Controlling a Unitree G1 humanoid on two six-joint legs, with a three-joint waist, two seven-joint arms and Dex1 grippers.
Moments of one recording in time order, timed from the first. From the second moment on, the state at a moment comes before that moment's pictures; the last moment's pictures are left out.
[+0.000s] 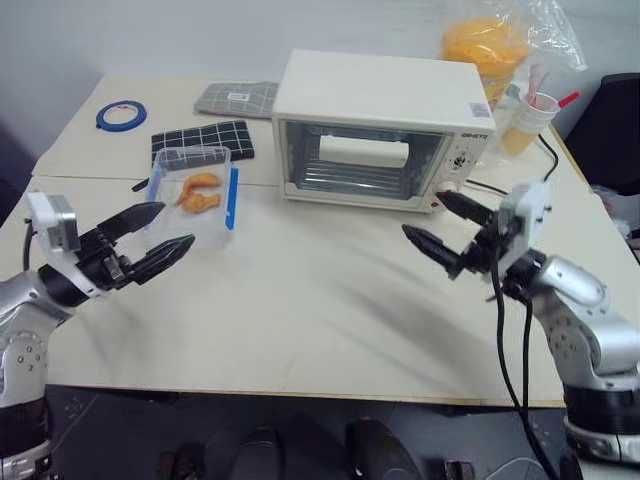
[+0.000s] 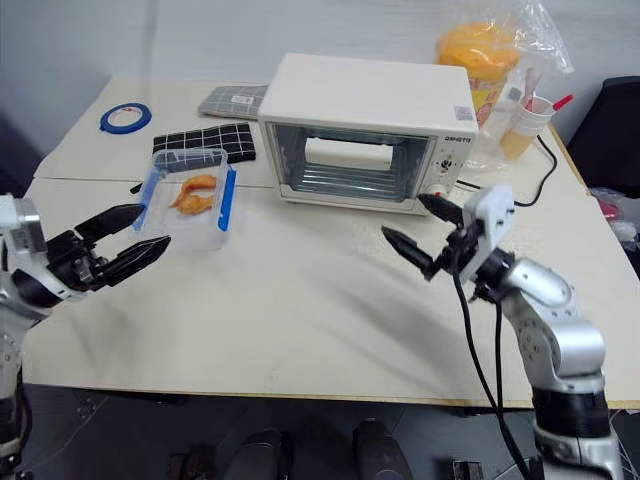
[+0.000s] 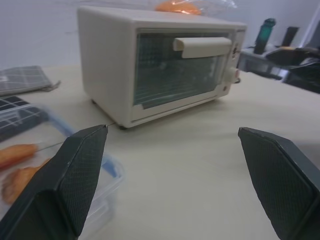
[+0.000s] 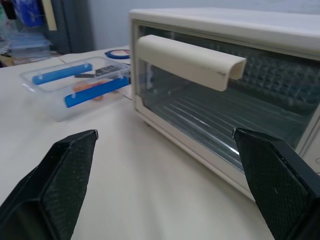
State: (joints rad) left arm -0.23 0.76 0.44 -0.10 -0.78 0.45 -0.92; right arm -0.42 -0.58 -0.16 -0.19 0.59 0.42 0.69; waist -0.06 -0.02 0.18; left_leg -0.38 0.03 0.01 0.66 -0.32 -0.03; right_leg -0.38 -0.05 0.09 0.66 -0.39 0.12
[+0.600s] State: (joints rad) left arm -0.30 0.66 0.33 -0.10 -0.74 0.45 -0.91; right arm -0.75 -0.45 -0.07 0.12 0.47 0.40 0.73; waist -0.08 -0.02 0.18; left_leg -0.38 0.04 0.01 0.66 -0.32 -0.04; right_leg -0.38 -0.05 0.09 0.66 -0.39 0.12
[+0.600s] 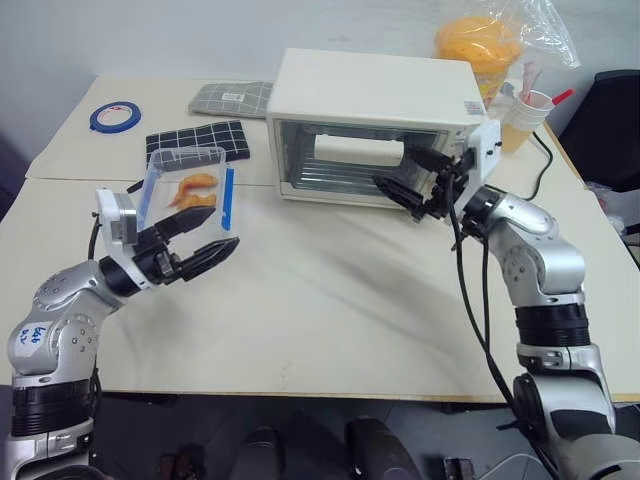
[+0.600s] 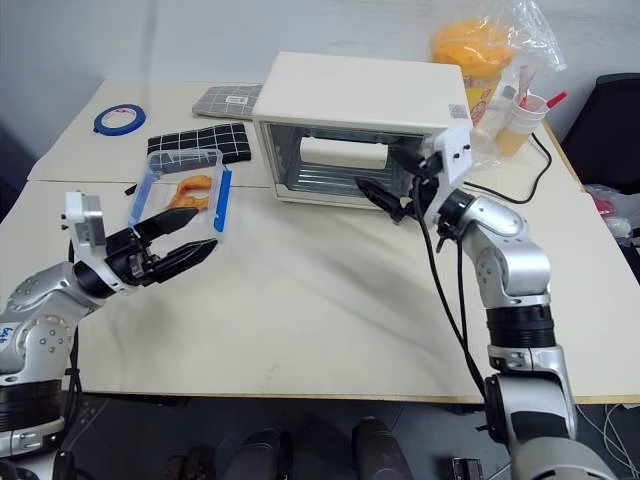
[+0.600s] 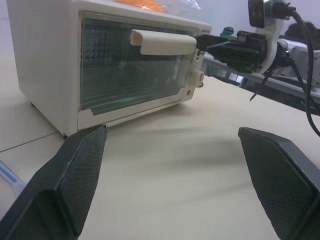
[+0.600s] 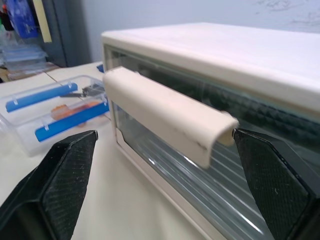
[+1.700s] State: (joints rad) left arm -1.02 0.42 0.06 0.83 -0.29 0.02 -0.91; right arm -0.36 -0.58 0.01 -0.20 0.33 0.26 0.86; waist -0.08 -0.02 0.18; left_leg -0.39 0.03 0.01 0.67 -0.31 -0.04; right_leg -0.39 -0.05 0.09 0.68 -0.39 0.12
